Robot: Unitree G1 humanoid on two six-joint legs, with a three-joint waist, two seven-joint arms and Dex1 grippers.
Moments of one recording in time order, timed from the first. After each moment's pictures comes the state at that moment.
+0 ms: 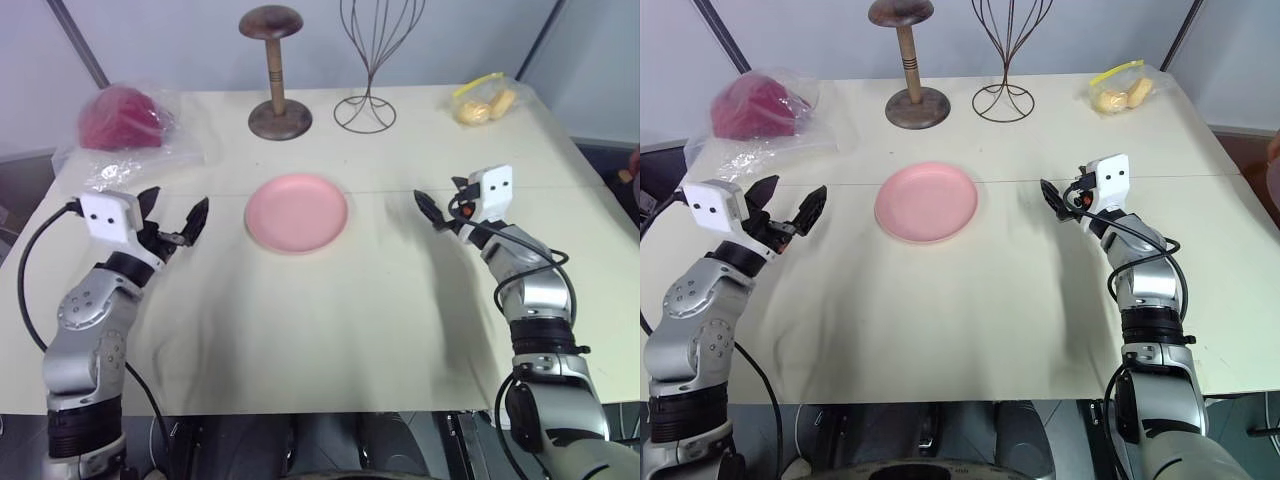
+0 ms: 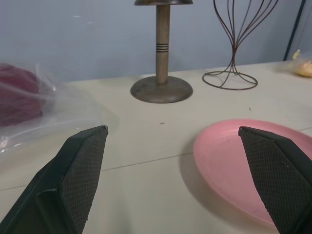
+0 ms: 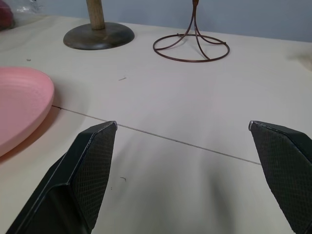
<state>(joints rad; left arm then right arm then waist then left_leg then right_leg) -0.16 0.44 0.34 -0.31 -0.47 0.36 -0.37 -0.56 -0.45 -0.17 0.37 0.25 0.17 0.50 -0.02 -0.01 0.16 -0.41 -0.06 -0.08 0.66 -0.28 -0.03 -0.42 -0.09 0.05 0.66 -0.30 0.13</state>
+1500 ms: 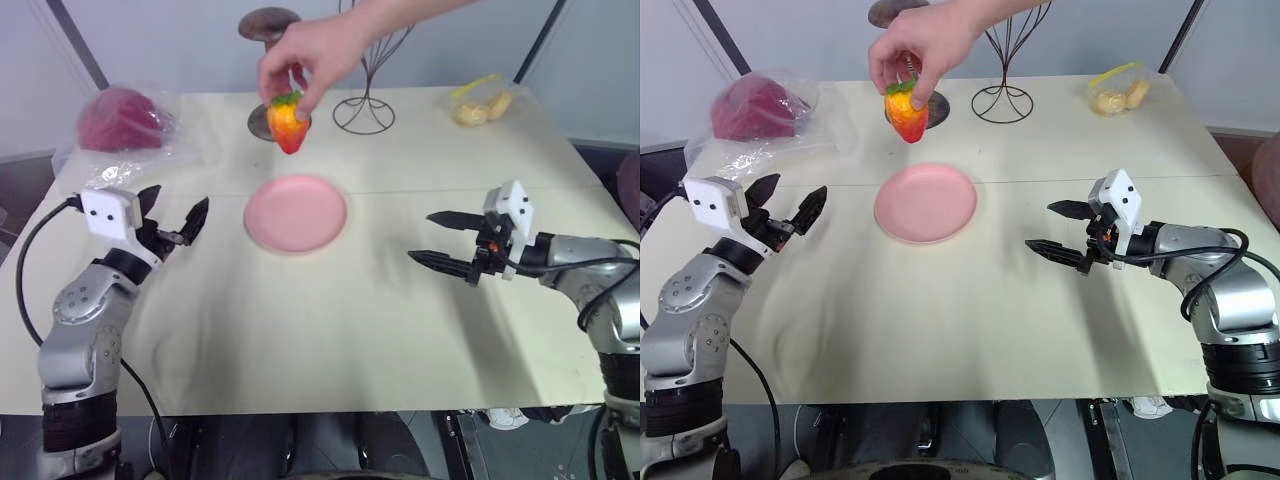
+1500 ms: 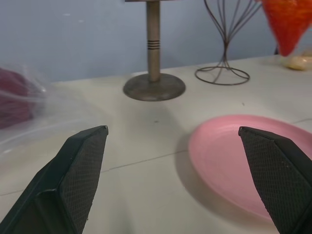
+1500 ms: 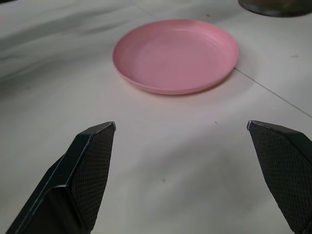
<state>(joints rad) -0.18 0.47 0.32 -0.27 -0.47 0.37 -0.42 -0.37 -0.80 -0.12 -0.18 0.54 0.58 0.98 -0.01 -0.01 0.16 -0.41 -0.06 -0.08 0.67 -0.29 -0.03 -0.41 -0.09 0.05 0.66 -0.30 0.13</state>
